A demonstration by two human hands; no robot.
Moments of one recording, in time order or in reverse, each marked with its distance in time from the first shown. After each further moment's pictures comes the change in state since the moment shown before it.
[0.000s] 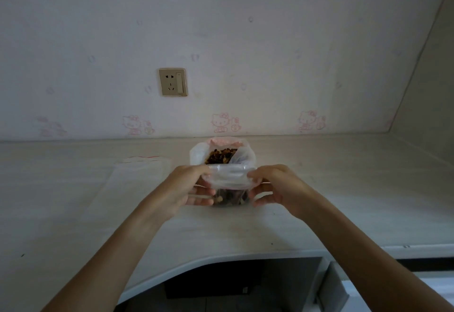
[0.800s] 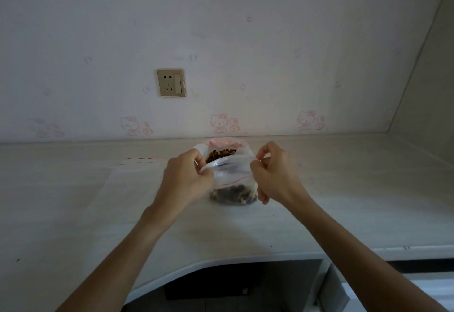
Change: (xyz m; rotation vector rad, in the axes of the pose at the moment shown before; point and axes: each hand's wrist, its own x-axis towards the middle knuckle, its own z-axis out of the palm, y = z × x) left_hand 0.003 0.003 0.009 0.683 0.410 0.505; right_hand -0.007 -0.015 0.022 -0.467 0.346 -0.387
